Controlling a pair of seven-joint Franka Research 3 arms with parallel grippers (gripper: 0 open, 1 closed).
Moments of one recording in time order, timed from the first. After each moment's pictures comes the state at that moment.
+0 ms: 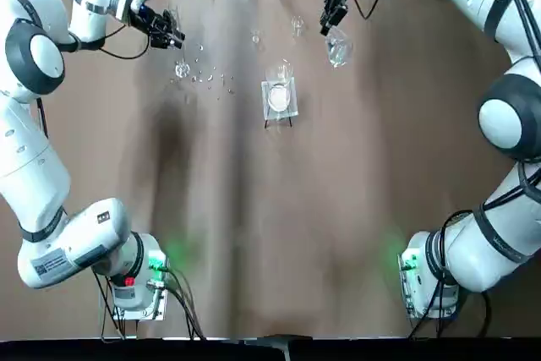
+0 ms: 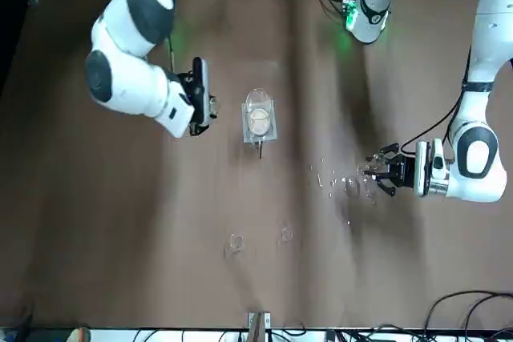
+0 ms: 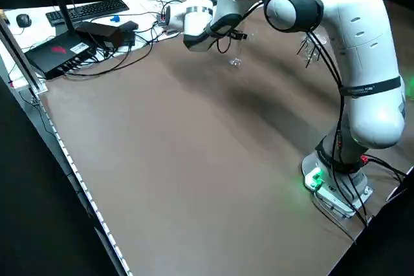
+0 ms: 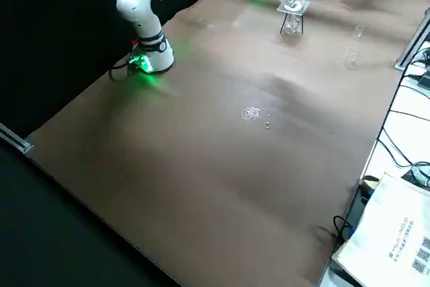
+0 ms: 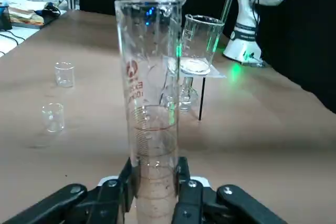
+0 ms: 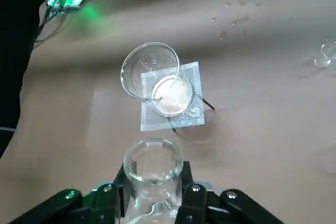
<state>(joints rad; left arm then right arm) 0.41 0.67 -0.31 -1.64 -0.86 1.63 2.12 0.54 0.28 -0.08 -1.55 0.55 1.73 -1.22</state>
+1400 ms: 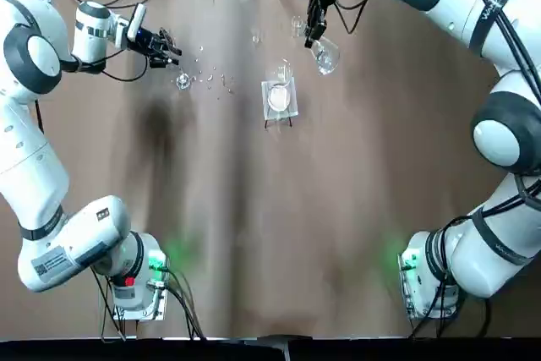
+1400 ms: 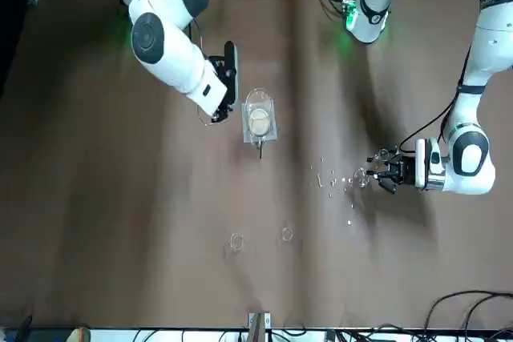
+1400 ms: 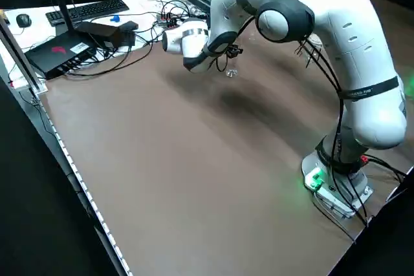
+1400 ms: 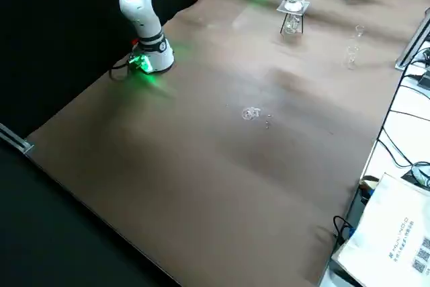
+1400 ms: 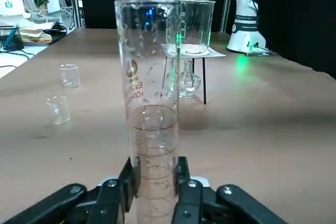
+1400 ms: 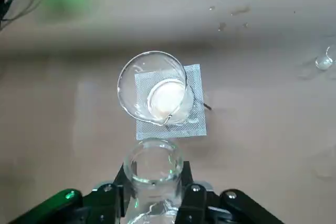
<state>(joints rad) 0.47 0.74 -0.30 -1.70 -0.89 1.67 2.37 0.67 0.29 -0.08 -1.56 0.41 1.81 -1.08</state>
